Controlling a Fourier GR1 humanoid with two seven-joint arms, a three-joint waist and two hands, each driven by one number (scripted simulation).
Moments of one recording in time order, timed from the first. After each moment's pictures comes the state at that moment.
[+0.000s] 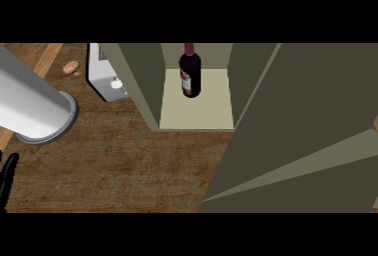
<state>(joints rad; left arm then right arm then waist) 0.46 0.76 -0.24 -2.10 0.85 0.28 -0.62 0.08 -0.05 0.76 -2.46 -0.02 0.04 0.74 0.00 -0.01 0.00</state>
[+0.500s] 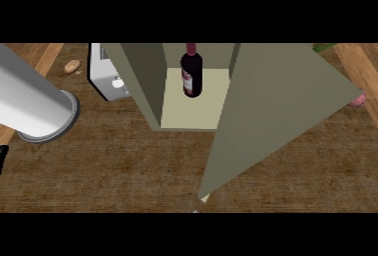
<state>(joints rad) 0.44 0.79 -0.15 -2.07 0.91 0.20 -0.57 -0.14 -0.10 0.86 -2.40 0.11 -0.20 0.71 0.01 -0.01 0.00</state>
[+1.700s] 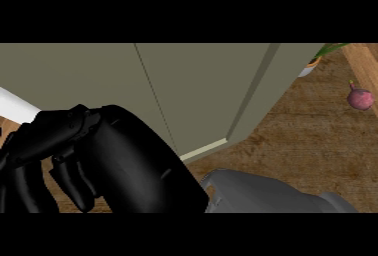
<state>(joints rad) 0.34 0.71 -0.14 -2.05 0.91 0.18 -0.47 -1.02 -0.01 0.63 -1.78 -0.23 -0.50 0.64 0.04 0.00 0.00</state>
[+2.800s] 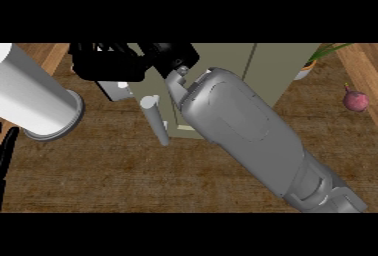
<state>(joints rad) 0.31 0.64 -0.09 -2.04 0.85 0.17 -0.39 -1.22 -0.01 0.36 -1.15 -0.22 -0.21 0.25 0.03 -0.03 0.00</state>
